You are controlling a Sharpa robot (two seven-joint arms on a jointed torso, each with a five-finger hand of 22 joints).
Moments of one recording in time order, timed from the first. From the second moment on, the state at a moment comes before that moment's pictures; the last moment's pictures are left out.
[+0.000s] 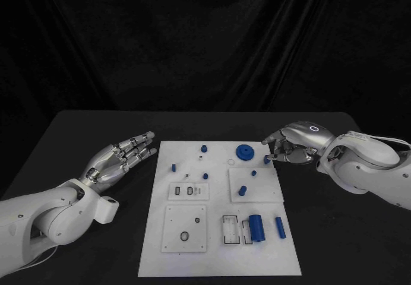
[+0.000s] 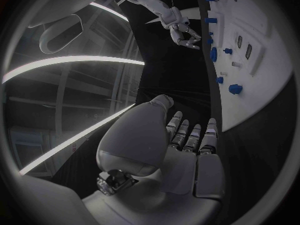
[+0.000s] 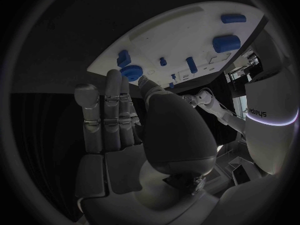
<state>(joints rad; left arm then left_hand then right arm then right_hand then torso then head) 1.20 -1.10 -0.21 1.62 -0.21 -0.08 0.68 1.49 0.10 0.14 0.23 0.70 0.39 0.09 0.07 0.05 0.08 0.09 0.24 0.04 0.07 0.13 0.09 0.03 0.16 0.15 0.25 0.08 0.05 1.36 -1.08 -0.21 1.61 -1.63 -0.42 0.04 1.39 -0.14 0.21 0.20 0.11 0.86 0.11 0.07 0.07 1.22 0.03 0.41 0.25 1.29 -0.03 0.79 0.33 0.13 1.23 0.08 1.04 0.91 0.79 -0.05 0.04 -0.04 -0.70</state>
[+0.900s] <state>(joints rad) 1.20 -1.09 -0.21 1.62 -0.21 -0.07 0.68 1.49 0.10 0.14 0.23 0.70 0.39 0.10 0.07 0.05 0.08 0.09 0.25 0.04 0.07 0.13 0.09 0.03 0.16 0.16 0.26 0.09 0.05 1.34 -1.06 -0.21 1.58 -1.68 -0.42 -0.04 1.37 -0.11 0.13 0.24 0.21 0.93 0.11 0.12 0.11 1.46 0.01 1.57 1.31 1.46 -0.05 1.49 1.31 0.05 1.46 0.06 1.44 1.31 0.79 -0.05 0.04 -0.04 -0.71</state>
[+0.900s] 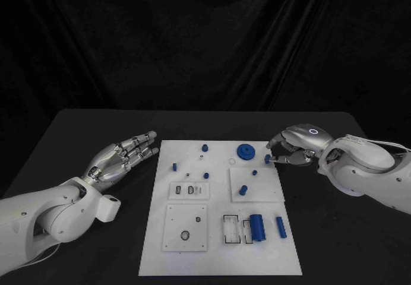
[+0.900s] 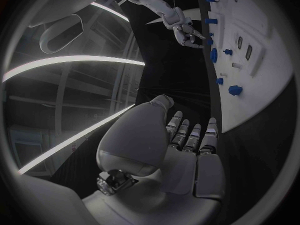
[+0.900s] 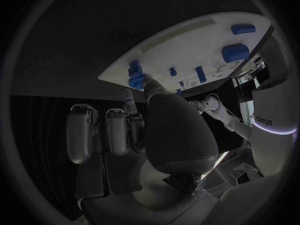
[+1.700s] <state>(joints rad) 1.20 -1.09 -0.21 1.61 -0.21 -0.06 0.68 1.49 0.10 0.15 0.22 0.70 0.39 0.10 0.07 0.05 0.08 0.09 0.25 0.04 0.07 0.13 0.09 0.03 0.16 0.16 0.26 0.09 0.05 1.32 -1.04 -0.21 1.56 -1.68 -0.42 -0.05 1.35 -0.12 0.12 0.24 0.14 0.93 0.11 0.12 0.13 1.46 0.01 1.57 1.31 1.46 -0.05 1.49 1.31 0.05 1.46 0.06 1.44 1.31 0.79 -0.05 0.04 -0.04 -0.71</state>
